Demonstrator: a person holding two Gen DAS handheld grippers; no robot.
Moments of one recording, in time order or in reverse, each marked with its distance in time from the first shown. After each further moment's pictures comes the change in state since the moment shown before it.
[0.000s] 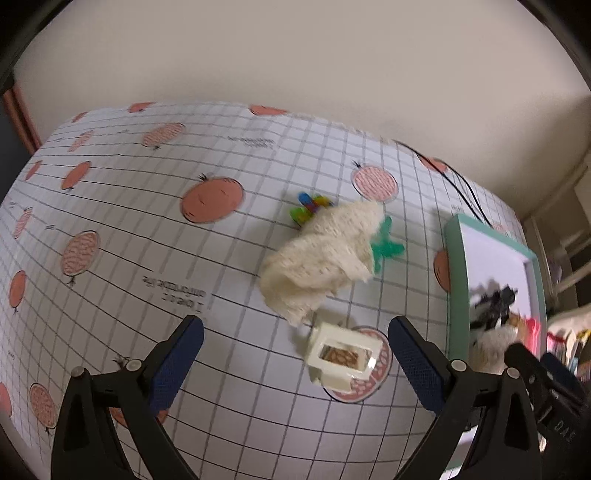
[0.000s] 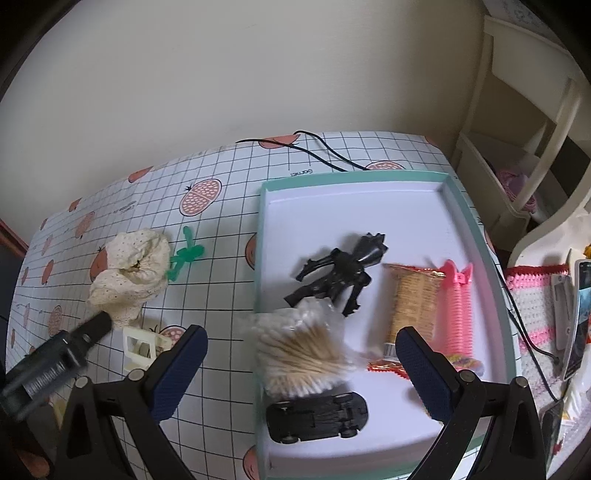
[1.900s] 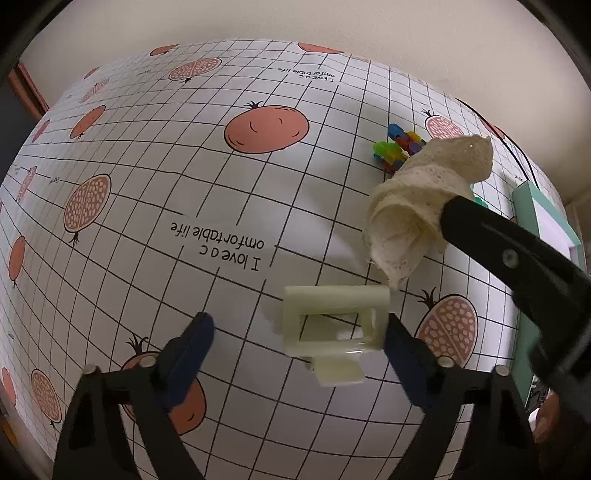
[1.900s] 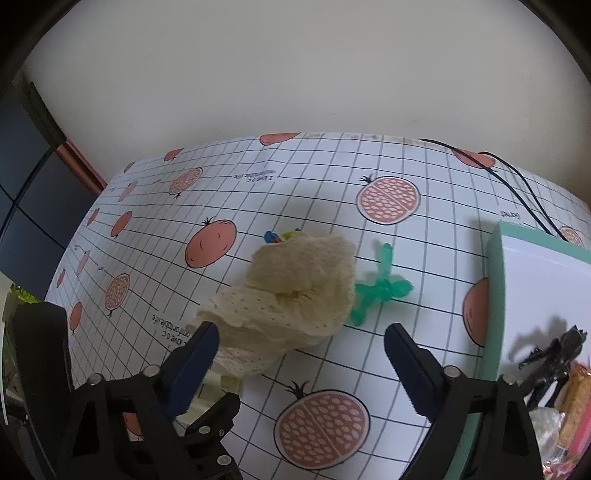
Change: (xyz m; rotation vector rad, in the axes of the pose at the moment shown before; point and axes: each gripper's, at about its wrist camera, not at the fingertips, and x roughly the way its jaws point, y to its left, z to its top) left arm 0.040 0.051 -0.006 -0.035 0.154 0.107; right arm 0.064 0.143 0.019 -0.303 0.023 0.347
